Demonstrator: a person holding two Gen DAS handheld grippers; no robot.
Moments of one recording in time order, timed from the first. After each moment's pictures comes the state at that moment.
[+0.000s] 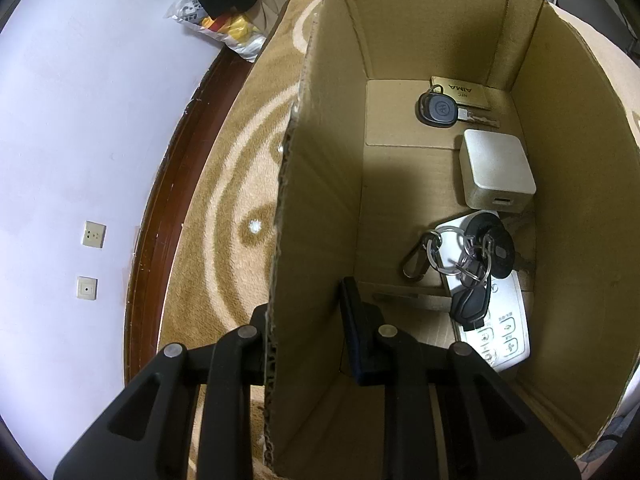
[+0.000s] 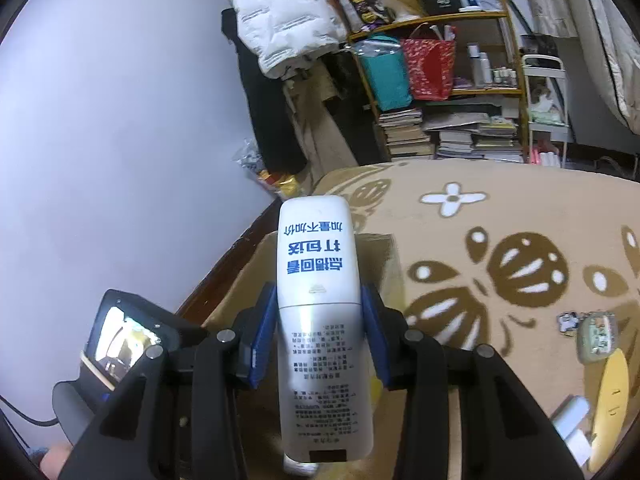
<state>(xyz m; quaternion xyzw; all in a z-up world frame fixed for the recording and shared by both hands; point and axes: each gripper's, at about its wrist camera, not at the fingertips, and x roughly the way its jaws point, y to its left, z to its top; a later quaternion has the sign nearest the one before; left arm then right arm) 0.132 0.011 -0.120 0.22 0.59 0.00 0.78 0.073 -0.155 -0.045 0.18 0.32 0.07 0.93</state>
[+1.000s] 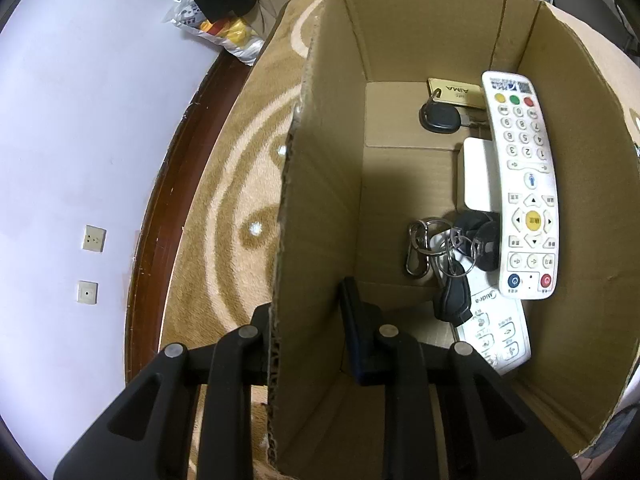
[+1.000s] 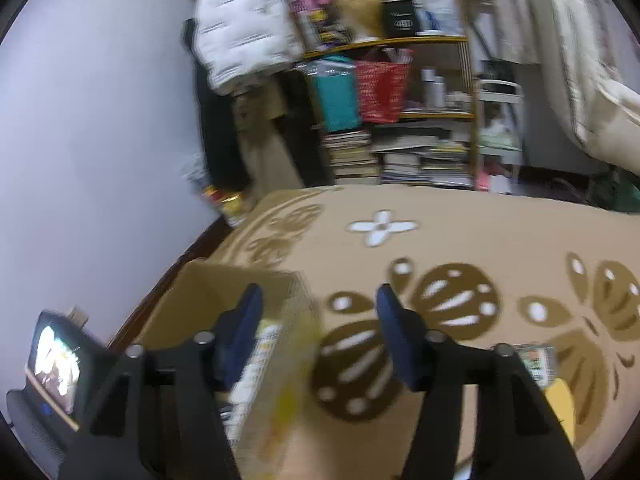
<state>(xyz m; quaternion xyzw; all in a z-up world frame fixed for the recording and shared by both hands) 0.131 0.013 -0.116 0.22 0.59 -0.01 0.78 0.077 -0.214 -0.041 0.15 0.31 -0.05 0.94</state>
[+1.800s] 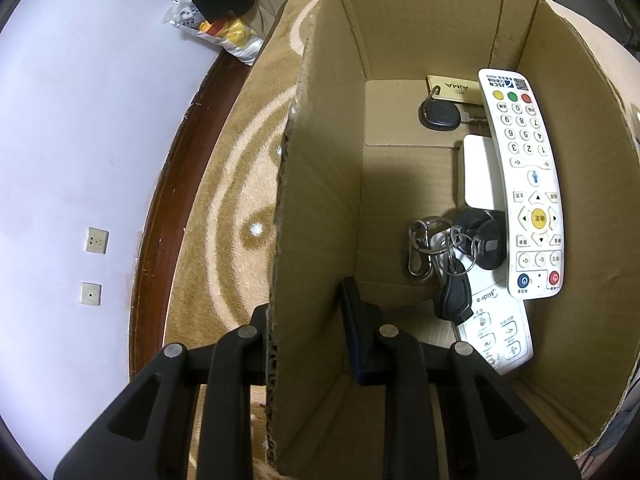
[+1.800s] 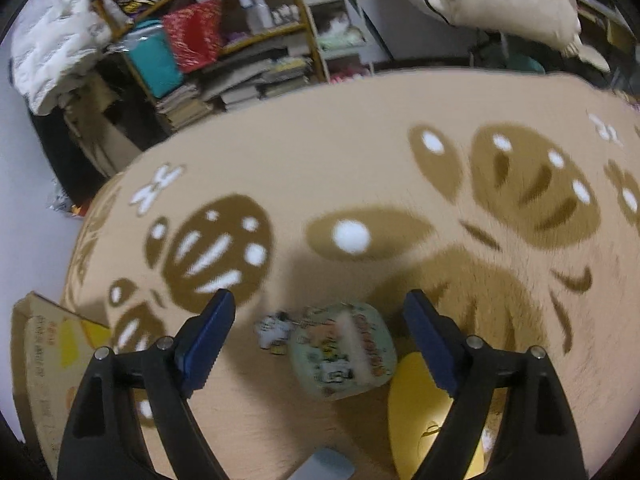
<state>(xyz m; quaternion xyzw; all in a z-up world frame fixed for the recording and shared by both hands) 0.131 0.012 -0.120 0.23 0.59 0.00 0.78 0.061 -0.388 -0.151 0.27 0.43 -0.23 0.83</state>
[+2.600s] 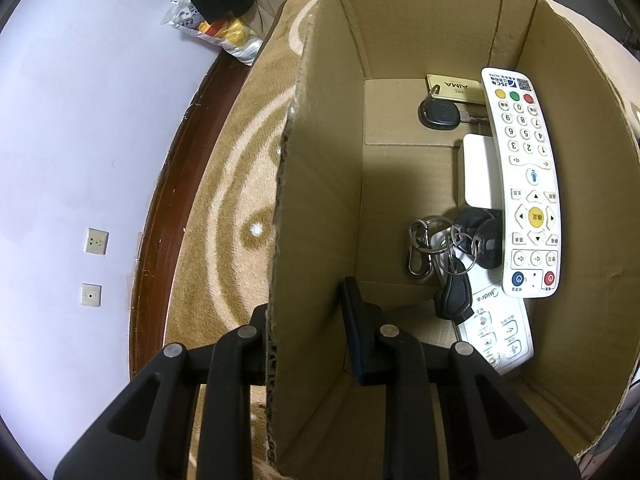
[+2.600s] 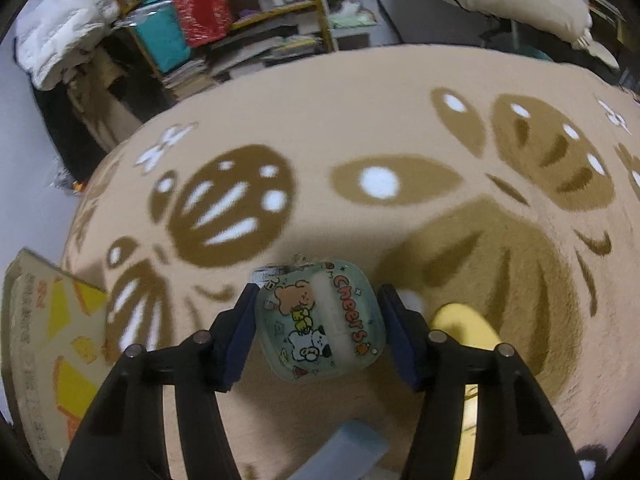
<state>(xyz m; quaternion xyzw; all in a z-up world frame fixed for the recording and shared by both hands) 0.129 0.010 -0.118 0.23 0.59 -0.01 0.78 0.060 -0.348 -0.160 0.25 0.45 -0.21 0.83</state>
